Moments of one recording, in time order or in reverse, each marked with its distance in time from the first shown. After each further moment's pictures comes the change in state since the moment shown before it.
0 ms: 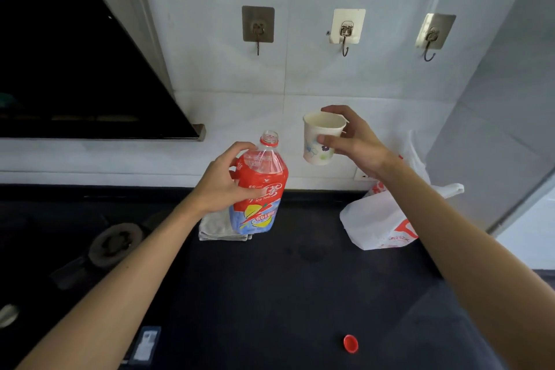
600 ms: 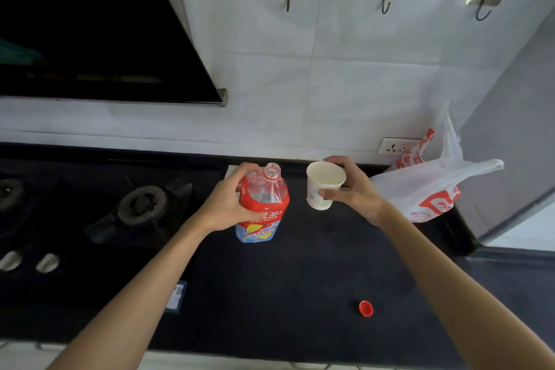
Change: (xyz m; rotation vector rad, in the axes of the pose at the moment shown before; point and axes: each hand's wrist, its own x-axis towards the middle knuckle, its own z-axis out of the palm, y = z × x) left_hand -0.074 -0.067 0.004 -0.010 -0.107 -0.142; right_hand -0.075 0.107 0.064 -0.028 -0.079 0.185
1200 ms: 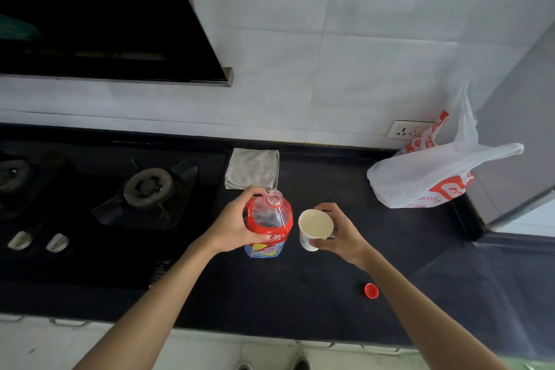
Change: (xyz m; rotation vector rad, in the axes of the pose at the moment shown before) left_hand -0.040 -0.046 0.033 -0.025 -0.080 -0.053; right_hand -0.051 0.111 0.059 -0.143 -0.065 0.124
